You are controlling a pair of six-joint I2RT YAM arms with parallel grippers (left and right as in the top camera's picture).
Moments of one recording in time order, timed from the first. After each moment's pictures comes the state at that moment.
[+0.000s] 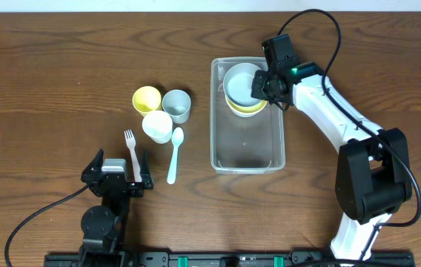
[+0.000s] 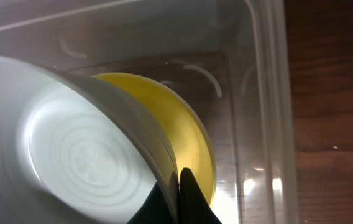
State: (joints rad) left arm -0.12 0.01 0.04 -0.14 -0.09 0.01; right arm 0.34 1.97 1.48 -0.63 -0.02 0.53
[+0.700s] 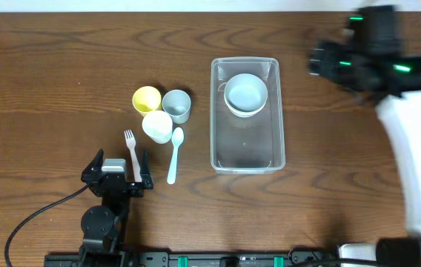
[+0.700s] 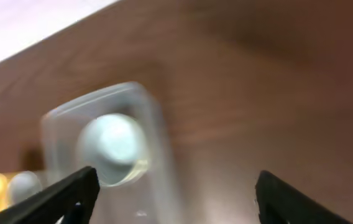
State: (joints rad) left arm -0.12 0.01 0.04 -0.14 -0.09 0.01; right arm 0.01 1.55 1.65 -1.04 -0.07 0.47
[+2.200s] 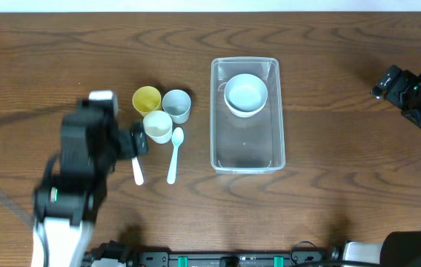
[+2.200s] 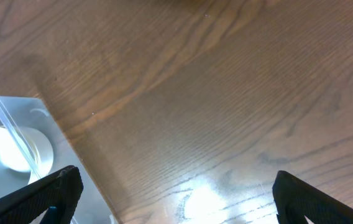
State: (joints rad) left arm -0.12 0.97 1.02 -0.82 -0.08 -0.15; right arm -0.30 1.54 1.62 -1.24 -0.03 0.37
